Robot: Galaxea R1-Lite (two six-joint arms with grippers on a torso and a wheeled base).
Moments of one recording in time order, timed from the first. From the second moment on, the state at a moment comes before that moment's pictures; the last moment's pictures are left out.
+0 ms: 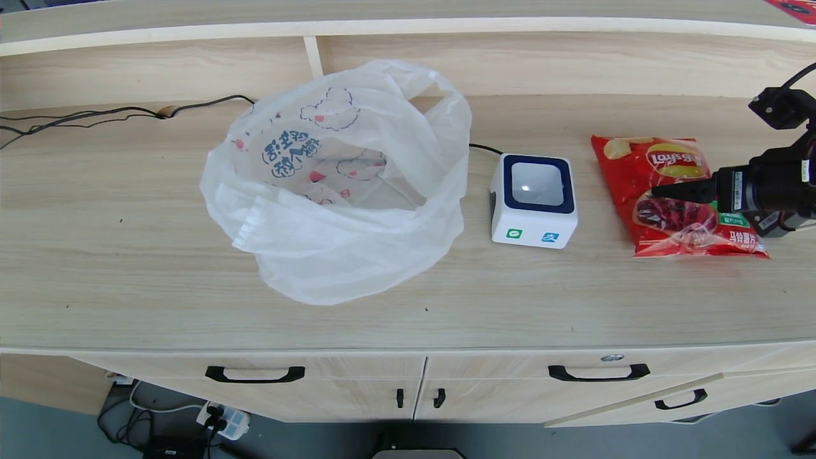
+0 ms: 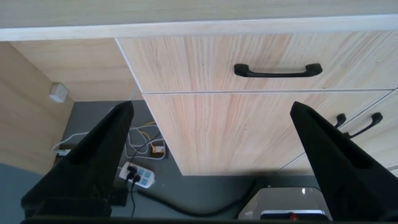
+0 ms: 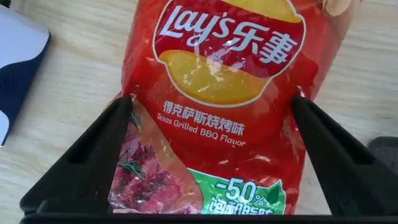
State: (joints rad) left arm 0.00 0.00 0.00 -0.03 -0.01 0.10; right arm -0.16 1.66 -1.35 0.09 0.35 -0.21
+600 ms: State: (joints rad) left arm 0.00 0.00 0.00 -0.03 -0.01 0.10; right arm -0.14 1.67 -1.34 0.10 0.34 -0.21
